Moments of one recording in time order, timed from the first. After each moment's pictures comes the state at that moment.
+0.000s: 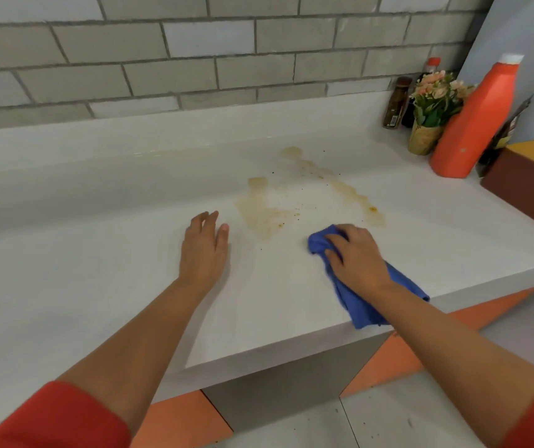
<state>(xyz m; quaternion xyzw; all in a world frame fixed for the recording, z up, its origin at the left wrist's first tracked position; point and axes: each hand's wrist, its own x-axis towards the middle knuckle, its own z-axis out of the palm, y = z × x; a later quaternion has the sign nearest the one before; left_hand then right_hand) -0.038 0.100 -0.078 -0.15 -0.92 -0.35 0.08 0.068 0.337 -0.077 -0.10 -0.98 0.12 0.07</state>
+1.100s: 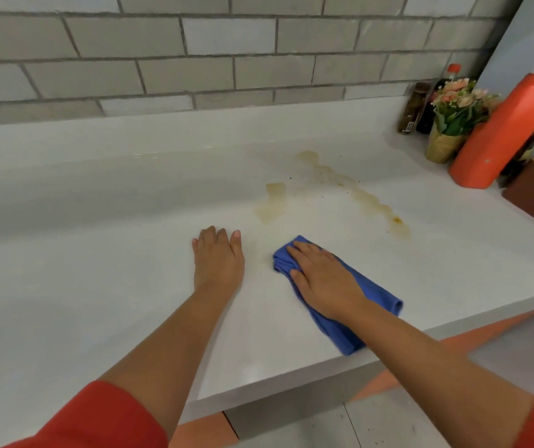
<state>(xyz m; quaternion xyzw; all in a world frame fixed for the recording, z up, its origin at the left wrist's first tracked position) -0.070 0.095 -0.097 -0.09 -0.96 -0.24 0.03 0.031 0.261 -0.083 0.00 -0.99 0.10 -0.01</state>
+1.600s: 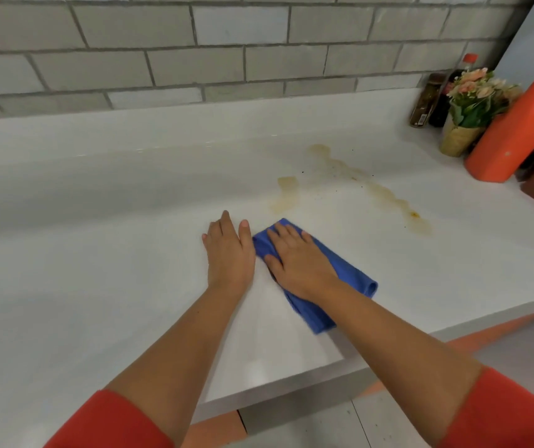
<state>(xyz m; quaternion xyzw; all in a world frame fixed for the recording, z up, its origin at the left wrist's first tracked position) -0.066 0.091 -0.088 -0.05 -0.90 -0.43 0.05 -0.014 0.209 -0.085 -0.01 -0.99 0.10 -0.02</state>
